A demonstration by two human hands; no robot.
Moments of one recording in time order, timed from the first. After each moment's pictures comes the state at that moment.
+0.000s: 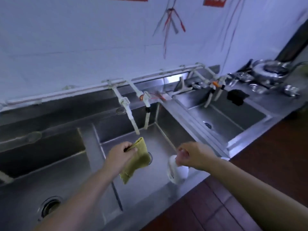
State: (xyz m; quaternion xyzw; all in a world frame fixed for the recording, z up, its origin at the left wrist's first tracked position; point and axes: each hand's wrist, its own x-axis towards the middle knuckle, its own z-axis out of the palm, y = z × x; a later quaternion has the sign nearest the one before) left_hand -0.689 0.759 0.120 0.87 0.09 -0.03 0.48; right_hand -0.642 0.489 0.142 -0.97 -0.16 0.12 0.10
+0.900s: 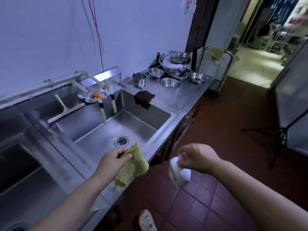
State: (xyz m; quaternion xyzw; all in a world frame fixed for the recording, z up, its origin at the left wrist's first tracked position) left_hand -0.449 0.211 0.101 0.83 -0.08 -0.12 0.54; right_hand -0.511 -0.082 0.131 -1.00 0.00 0.06 0.05
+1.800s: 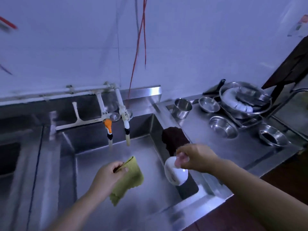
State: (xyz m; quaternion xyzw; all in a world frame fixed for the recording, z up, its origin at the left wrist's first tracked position) left_hand -0.181 0.111 0.083 0.82 0.20 -0.02 0.53; right_hand -0.057 -0.155 0.146 -0.95 -0.27 0.15 0.02
